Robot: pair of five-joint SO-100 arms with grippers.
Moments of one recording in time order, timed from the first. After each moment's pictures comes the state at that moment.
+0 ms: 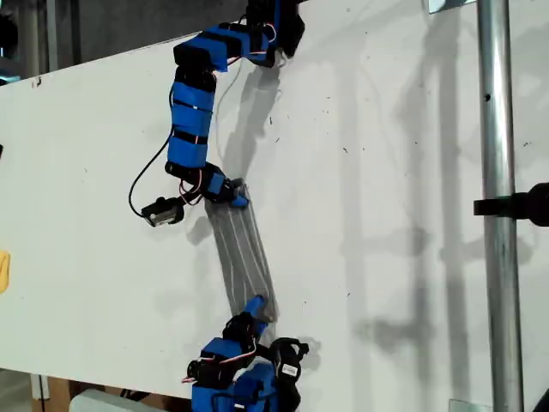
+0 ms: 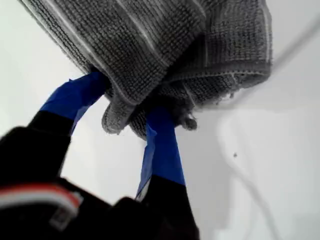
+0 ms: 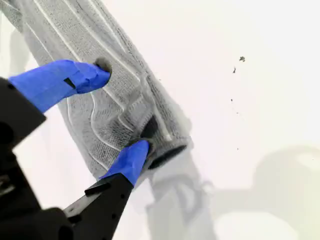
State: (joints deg) arm 0 -7.6 134.0 135.4 75.5 -90.2; arm 1 20.4 55.8 65.4 72.2 32.4
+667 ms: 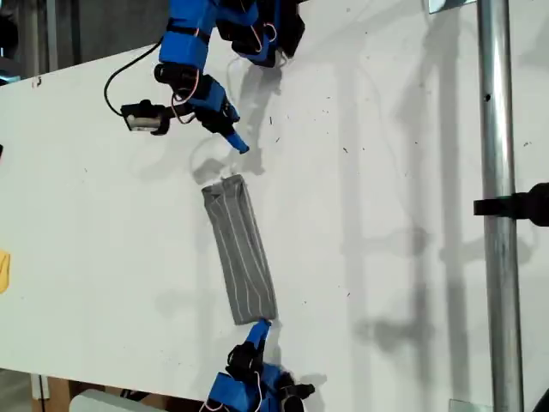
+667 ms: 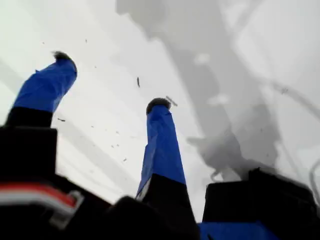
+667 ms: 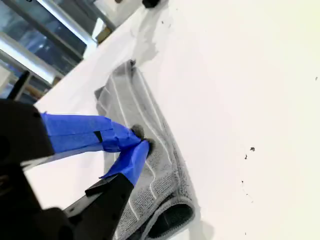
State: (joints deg) arm 0 -1.0 195.0 161.8 74.6 -90.0; arm 1 16.7 125.0 119.3 86.0 58.0
